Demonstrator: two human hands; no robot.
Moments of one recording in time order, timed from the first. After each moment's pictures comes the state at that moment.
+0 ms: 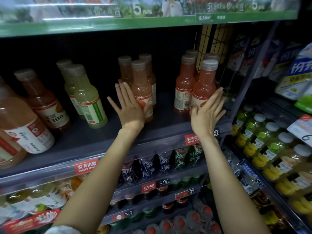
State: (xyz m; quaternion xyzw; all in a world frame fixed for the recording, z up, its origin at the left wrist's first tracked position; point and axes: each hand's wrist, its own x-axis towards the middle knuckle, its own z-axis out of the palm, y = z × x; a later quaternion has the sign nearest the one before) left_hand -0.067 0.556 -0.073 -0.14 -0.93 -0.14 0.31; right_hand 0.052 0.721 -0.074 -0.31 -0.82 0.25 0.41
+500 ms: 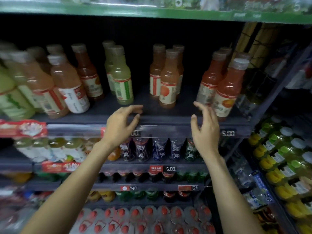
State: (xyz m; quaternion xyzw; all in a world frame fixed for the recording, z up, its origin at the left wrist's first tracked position) left_hand 0.032 0.425 -0.074 -0.28 -0.88 -0.32 0.22; right_hand 0.116 0.663 -0.072 -0.02 -0.86 0.31 0.41
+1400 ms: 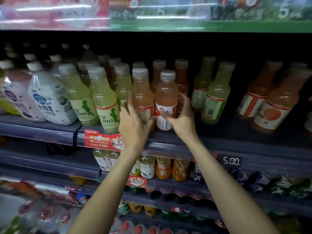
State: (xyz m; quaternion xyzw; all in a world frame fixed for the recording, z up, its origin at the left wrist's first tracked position) left_hand -0.053 0.213 -0.071 0.00 -0.89 -0.29 0.37; right_hand -0.073 0.362 -0.073 0.09 -0.79 0.55 0.26
